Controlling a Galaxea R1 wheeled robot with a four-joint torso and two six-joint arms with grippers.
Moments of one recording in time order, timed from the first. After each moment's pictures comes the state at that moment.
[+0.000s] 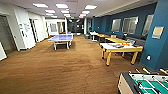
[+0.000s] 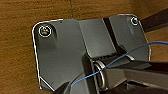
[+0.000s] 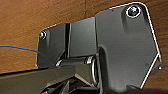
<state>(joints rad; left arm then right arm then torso) 1.53 2.95 -2.62 0.06 -0.07 -0.04 -1.55 2.99 -2.61 -0.32 0.07 0.29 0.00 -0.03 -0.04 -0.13</state>
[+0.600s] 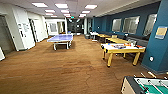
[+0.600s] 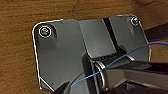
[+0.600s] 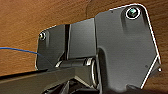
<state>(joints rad) 1.53 2.95 -2.62 0.06 -0.07 -0.04 -1.54 2.99 -2.61 -0.32 0.07 0.29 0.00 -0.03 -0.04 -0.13</state>
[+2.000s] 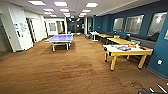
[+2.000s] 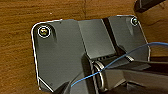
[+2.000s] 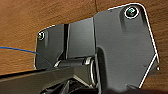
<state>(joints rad) 1.53 2.96 -2.63 0.06 -0.07 -0.04 -1.55 3.00 -2.63 -0.32 0.07 0.30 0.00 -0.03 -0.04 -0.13</state>
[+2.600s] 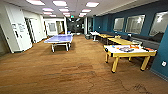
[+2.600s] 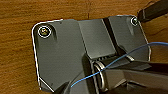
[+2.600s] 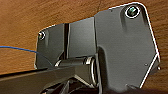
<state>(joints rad) 1.53 2.96 -2.63 0.06 -0.07 -0.04 -1.55 3.00 -2.63 -0.32 0.07 0.30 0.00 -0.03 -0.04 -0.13</state>
